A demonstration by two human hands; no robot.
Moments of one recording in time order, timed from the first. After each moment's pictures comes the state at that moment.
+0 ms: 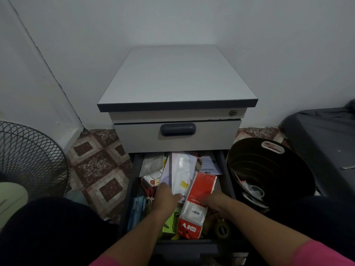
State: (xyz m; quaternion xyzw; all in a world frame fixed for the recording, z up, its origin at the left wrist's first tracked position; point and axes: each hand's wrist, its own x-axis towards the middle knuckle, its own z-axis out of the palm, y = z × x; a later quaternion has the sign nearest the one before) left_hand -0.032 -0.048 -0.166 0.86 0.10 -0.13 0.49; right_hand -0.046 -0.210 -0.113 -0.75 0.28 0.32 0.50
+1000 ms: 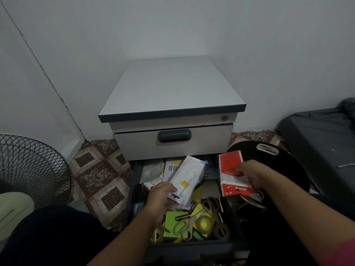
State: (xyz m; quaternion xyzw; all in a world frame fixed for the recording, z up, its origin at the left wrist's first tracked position) left_hand -0.044 -0.042 -0.102 0.61 0.24 -0.19 0.73; right_hand -0.027 -0.293 -0.026 -0.76 0.32 0.17 0.54
